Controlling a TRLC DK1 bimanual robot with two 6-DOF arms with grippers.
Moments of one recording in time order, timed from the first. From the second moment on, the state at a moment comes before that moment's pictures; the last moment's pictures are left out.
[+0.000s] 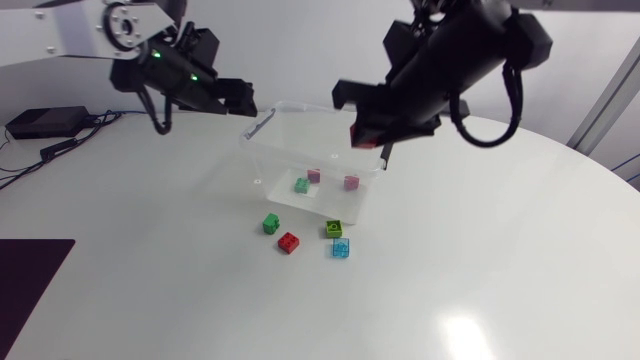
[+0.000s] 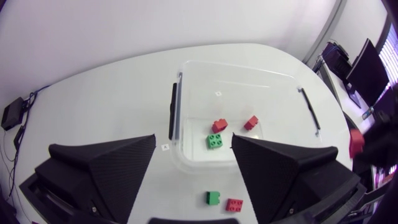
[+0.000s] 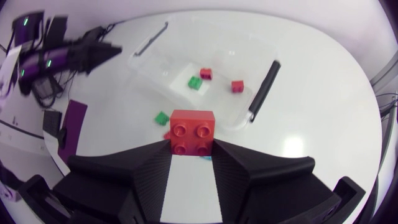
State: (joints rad) left arm -0.24 1.78 1.58 -0.61 0.20 0.03; right arm 0.56 1.63 1.64 -0.99 -0.05 0.40
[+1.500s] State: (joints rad) left arm -0.40 1.96 1.04 -0.11 0.15 0.06; right arm 0.76 1.56 1.07 -0.66 0.05 0.42
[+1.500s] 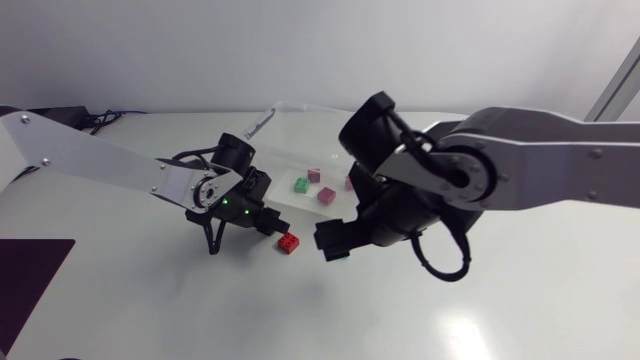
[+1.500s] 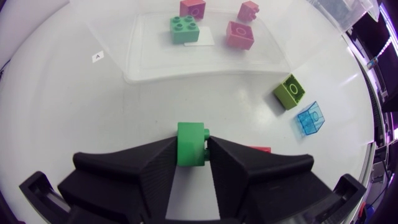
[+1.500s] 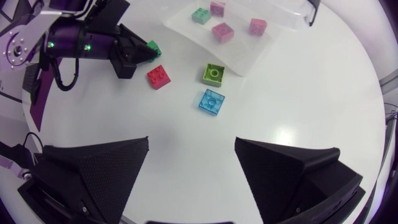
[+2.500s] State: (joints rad) left arm -0.31 1.54 1.17 -0.05 0.12 0.05; right arm 0.74 1.98 1.21 -0.59 0.17 0.48
